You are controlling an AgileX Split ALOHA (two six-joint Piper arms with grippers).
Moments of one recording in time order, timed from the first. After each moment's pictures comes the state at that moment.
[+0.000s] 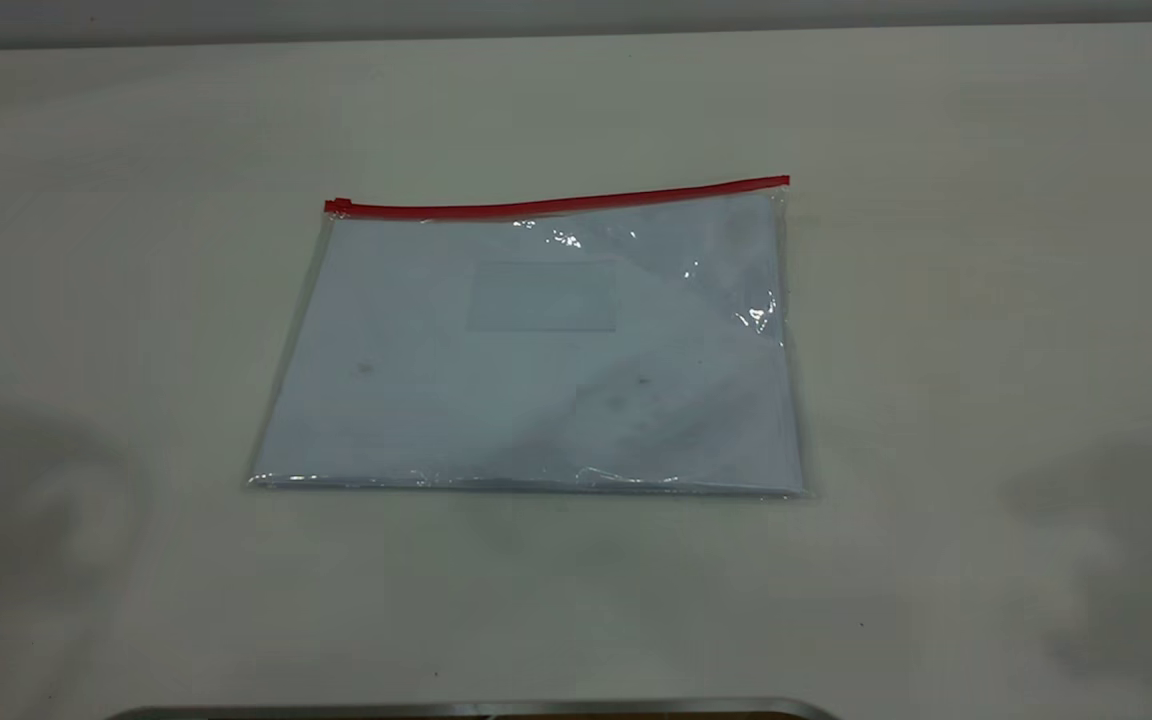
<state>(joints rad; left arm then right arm) -0.05 1.18 -1.13 -0.13 1.17 0.24 0.13 1.10 -0.97 0.12 1.23 -0.13</state>
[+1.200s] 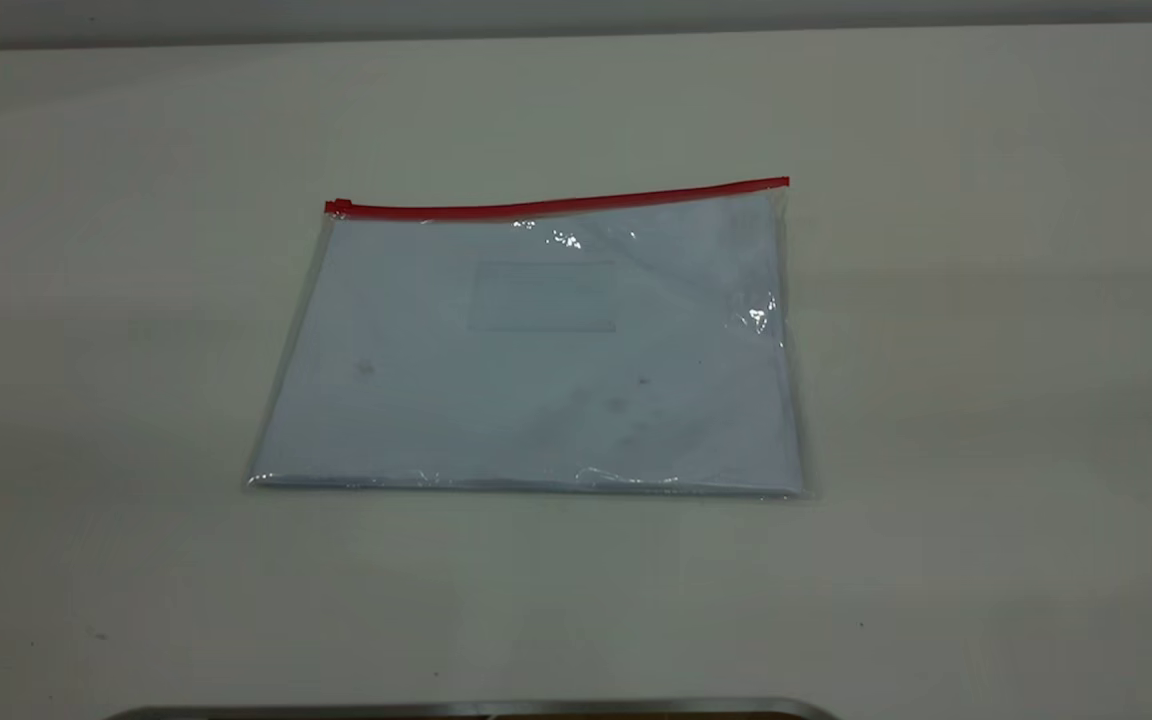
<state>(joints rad) -0.05 0.36 -0.49 -0.13 1.11 0.11 0.13 0.60 -0.48 -0.05 1.10 0.03</state>
